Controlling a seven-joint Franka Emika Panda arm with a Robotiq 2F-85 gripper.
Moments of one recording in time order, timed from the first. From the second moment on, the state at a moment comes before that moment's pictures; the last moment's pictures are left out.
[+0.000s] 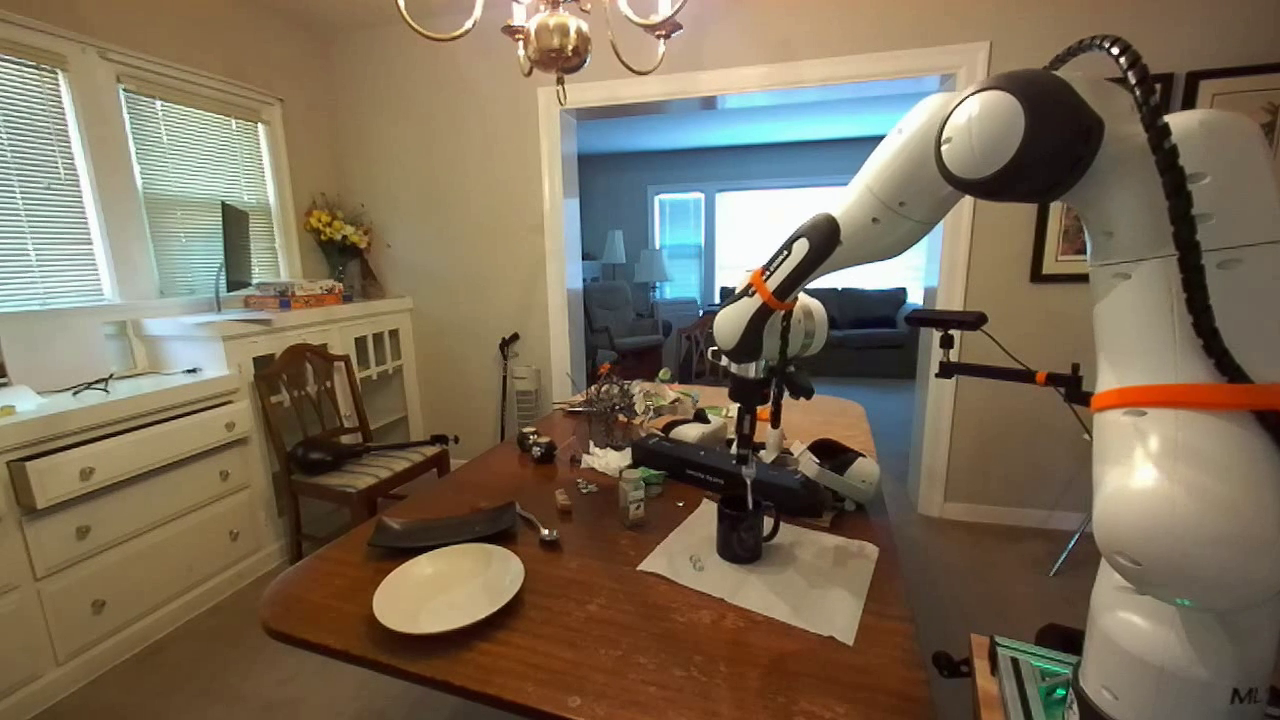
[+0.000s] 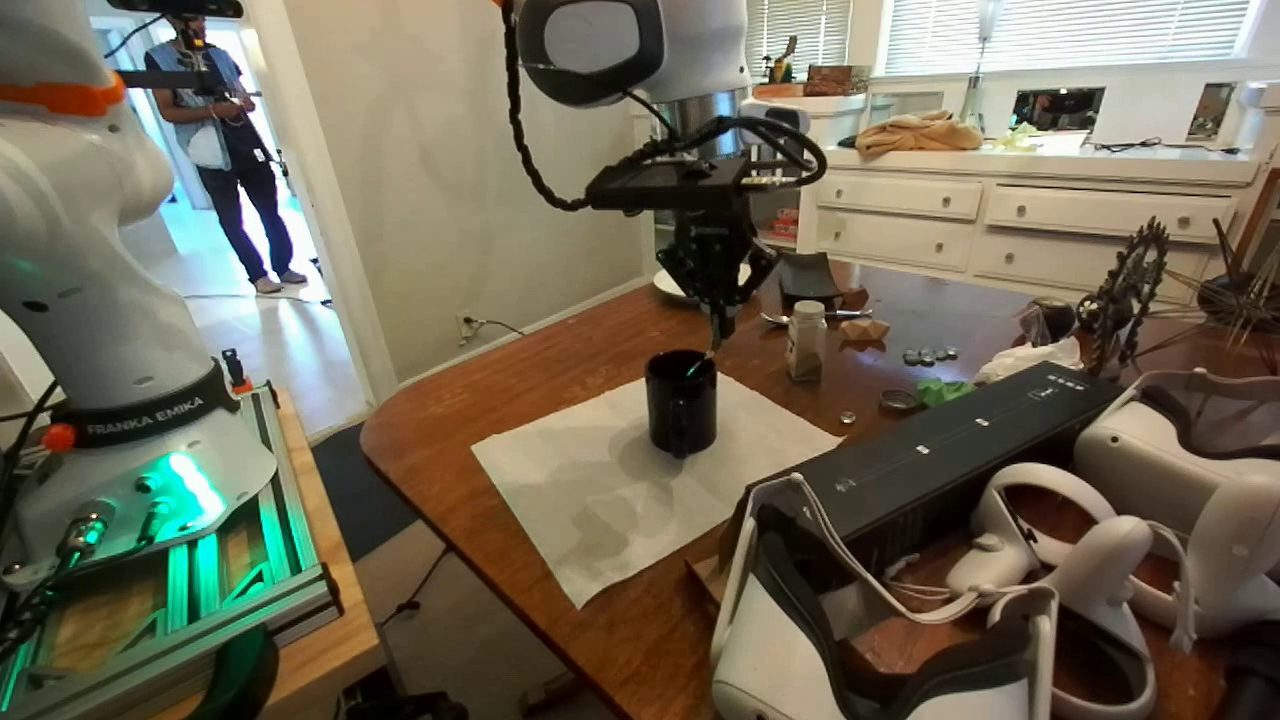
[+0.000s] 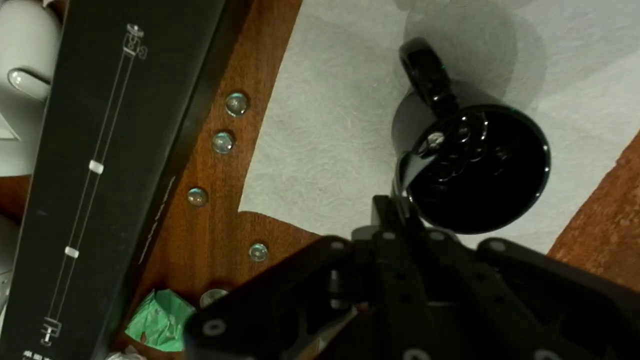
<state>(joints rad) -0.40 0.16 -0.22 -2.17 0.06 2.46 -0.96</state>
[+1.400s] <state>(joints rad) -0.33 0.15 -0.27 -2.04 0.41 2.21 -0.68</state>
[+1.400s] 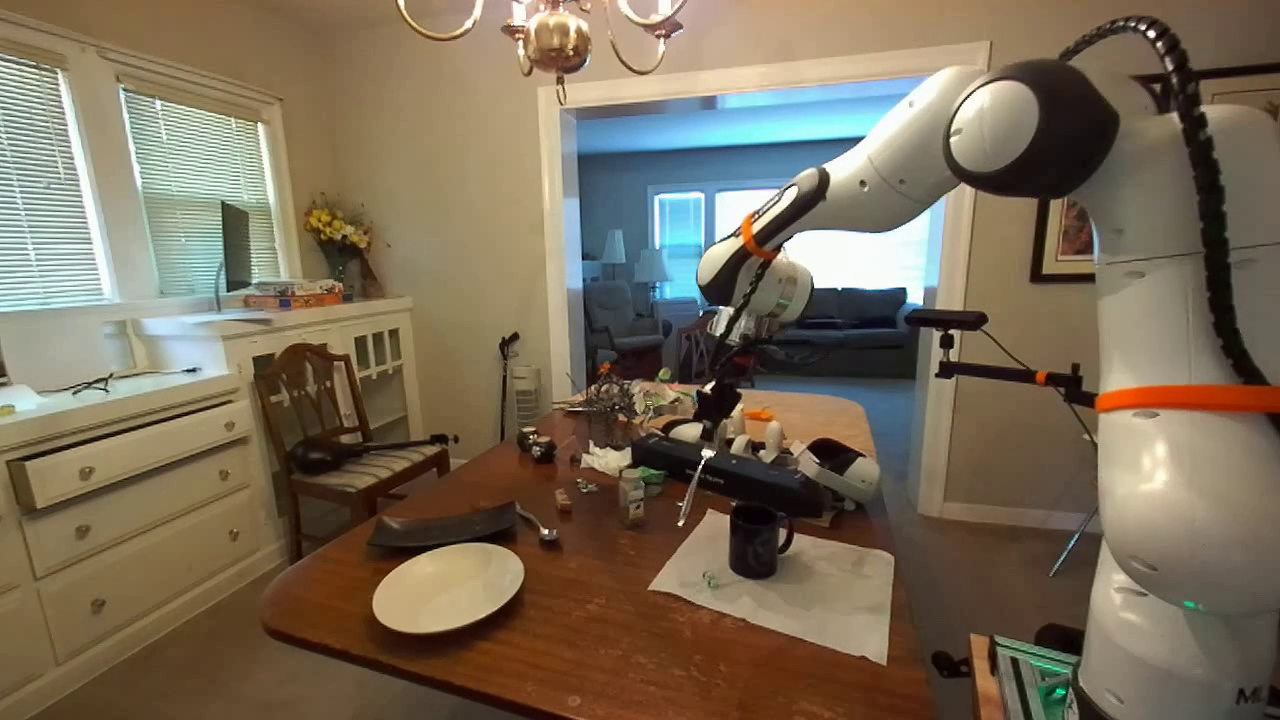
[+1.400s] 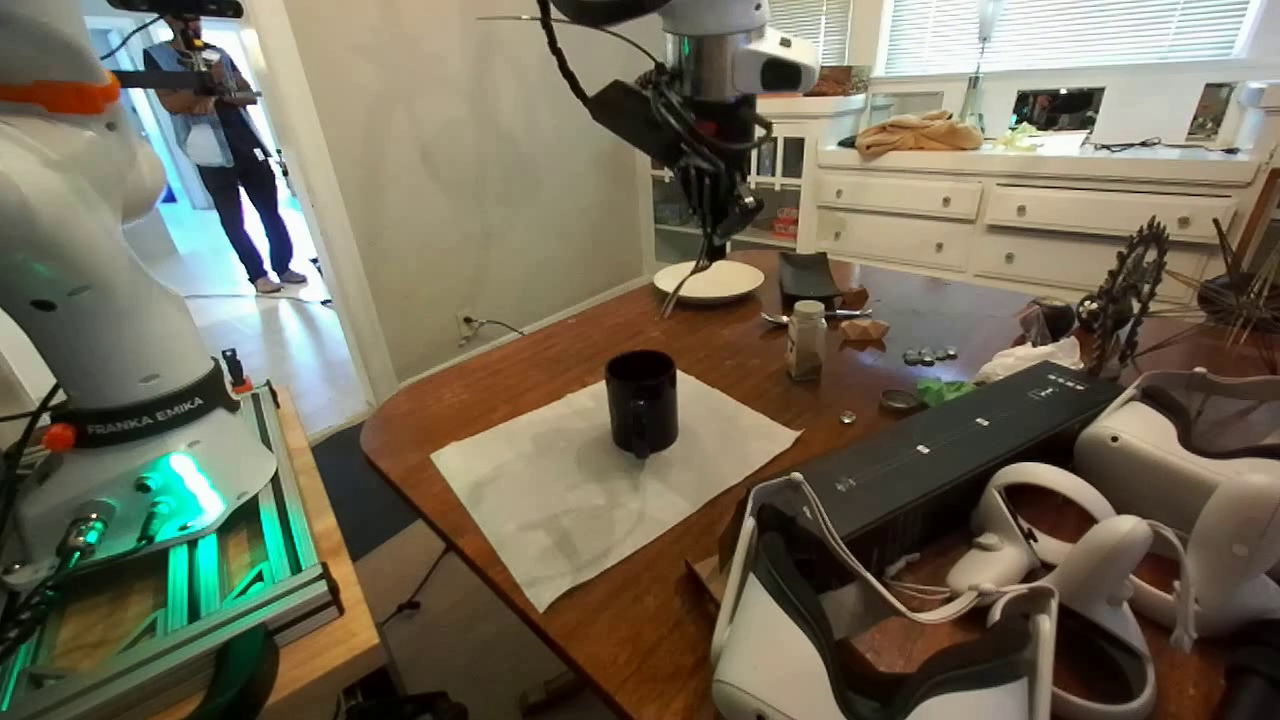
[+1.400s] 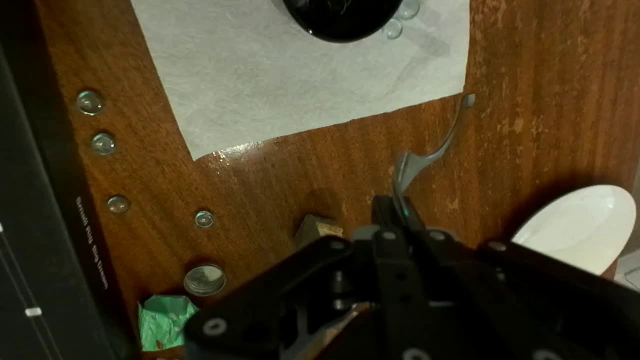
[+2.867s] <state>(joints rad) -0.54 0.74 -0.10 -1.49 0.76 2.04 -0.77</state>
